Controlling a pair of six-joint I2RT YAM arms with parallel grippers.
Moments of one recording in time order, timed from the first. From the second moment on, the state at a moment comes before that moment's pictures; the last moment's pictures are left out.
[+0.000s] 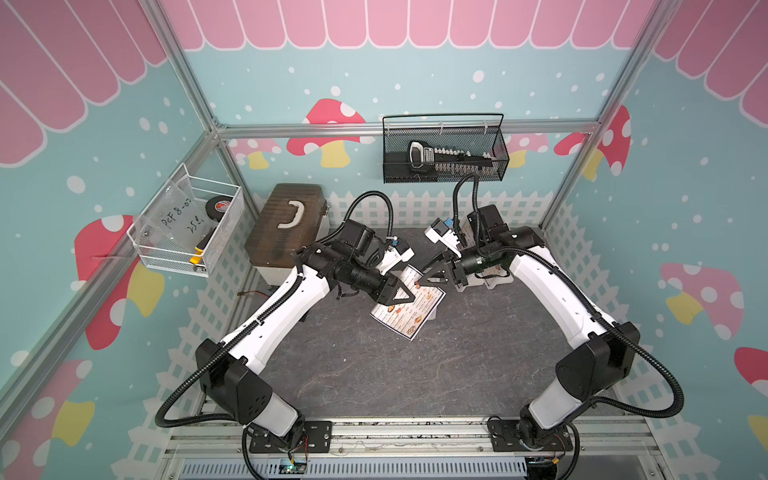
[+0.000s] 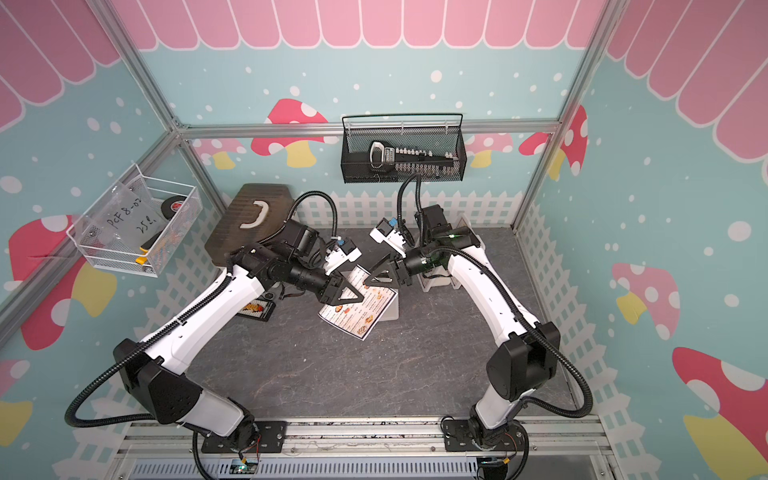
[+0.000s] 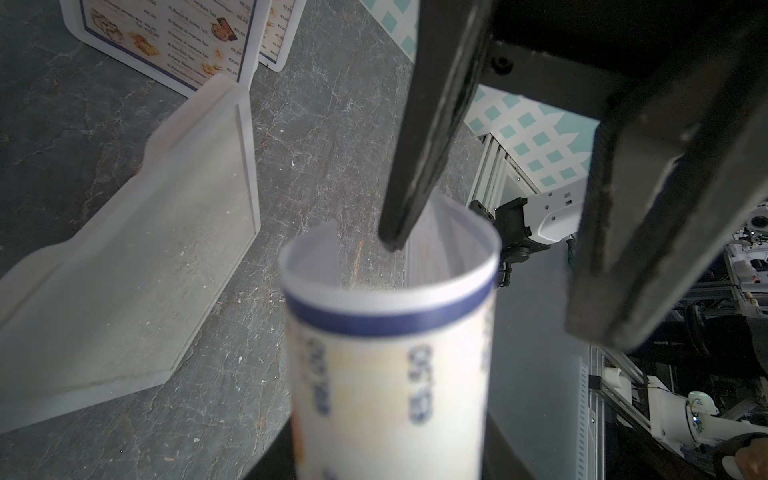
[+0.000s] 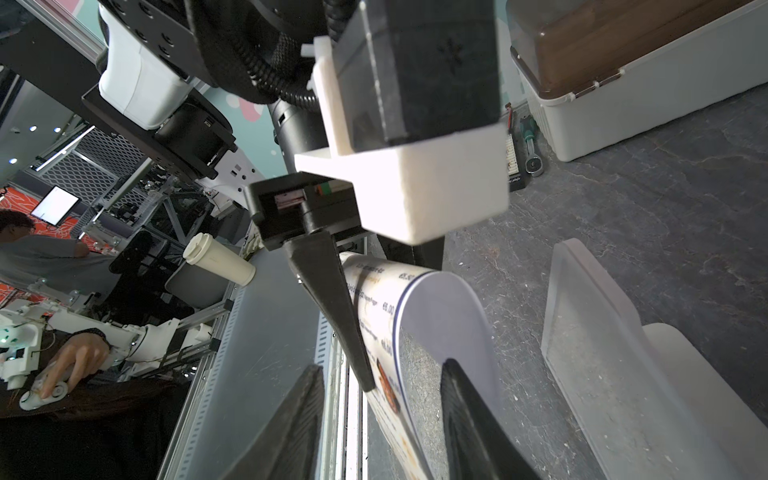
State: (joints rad) left arm -0.53 1.56 1.59 -1.02 0.77 0.08; right arm 0.39 1.65 1.70 -1.08 -1.18 -0.42
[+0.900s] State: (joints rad) left arm -0.53 1.57 1.62 -1.05 0.78 0.10; right arm 0.40 1.67 1.72 -1.14 -1.20 -0.49
